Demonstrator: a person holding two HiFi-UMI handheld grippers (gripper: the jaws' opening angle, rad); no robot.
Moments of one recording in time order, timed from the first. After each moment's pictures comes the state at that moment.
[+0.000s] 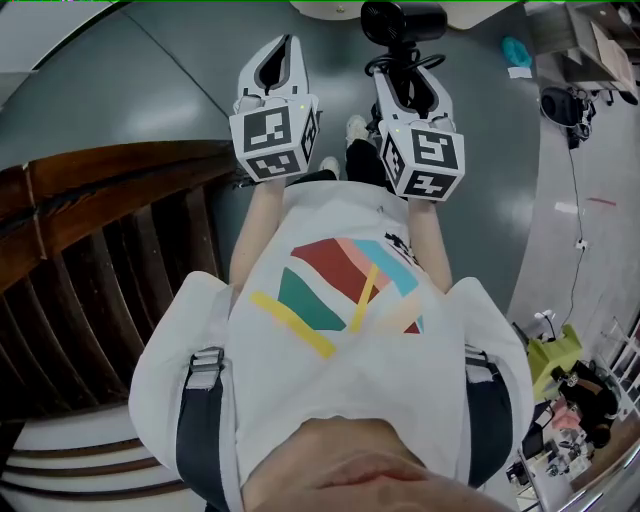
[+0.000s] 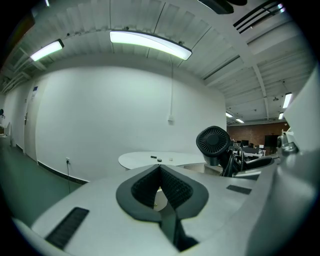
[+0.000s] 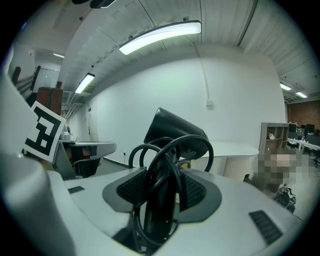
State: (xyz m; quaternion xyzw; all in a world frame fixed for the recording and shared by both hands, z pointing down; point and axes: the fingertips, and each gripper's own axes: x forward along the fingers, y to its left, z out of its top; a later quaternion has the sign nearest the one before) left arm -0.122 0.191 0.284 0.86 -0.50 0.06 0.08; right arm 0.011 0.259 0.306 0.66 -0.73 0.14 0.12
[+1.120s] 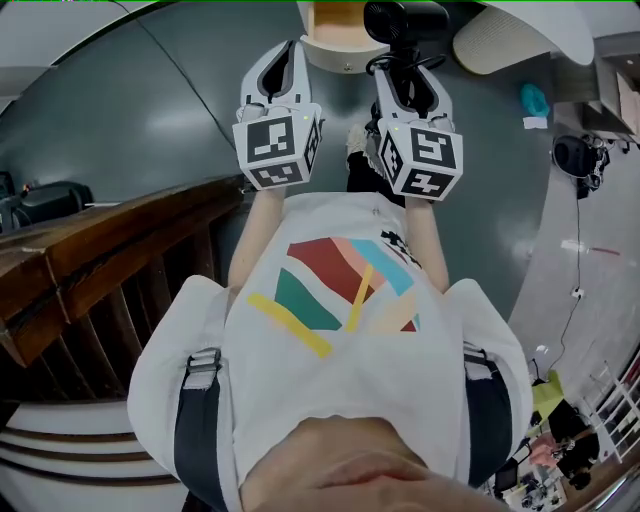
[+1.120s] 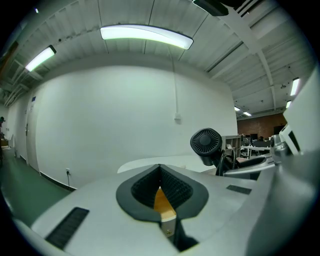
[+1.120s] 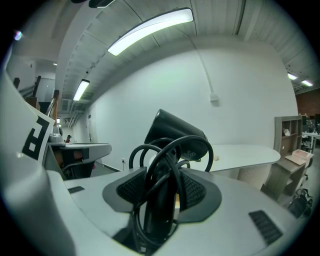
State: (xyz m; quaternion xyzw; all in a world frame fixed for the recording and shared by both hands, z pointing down) left arm -0.055 0.036 0.288 0.84 -0.54 0.07 0.05; right arm 0.082 0.075 0.322 0.63 -0.76 0.14 0.09
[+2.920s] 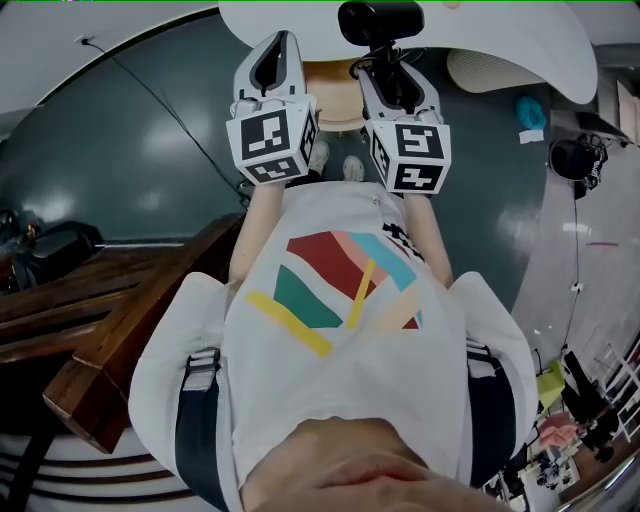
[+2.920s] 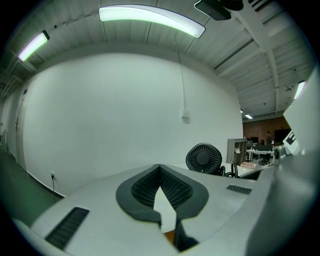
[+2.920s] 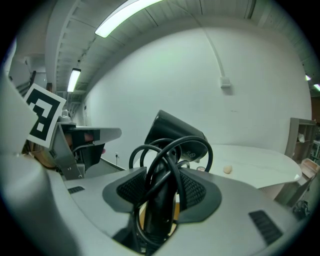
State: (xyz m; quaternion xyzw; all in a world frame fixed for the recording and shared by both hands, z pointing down) left arm -0.003 -0.197 0.287 0.85 -0.52 0.06 0.06; right arm 0.113 -0.138 0.344 0.62 -0.76 0.16 0.14
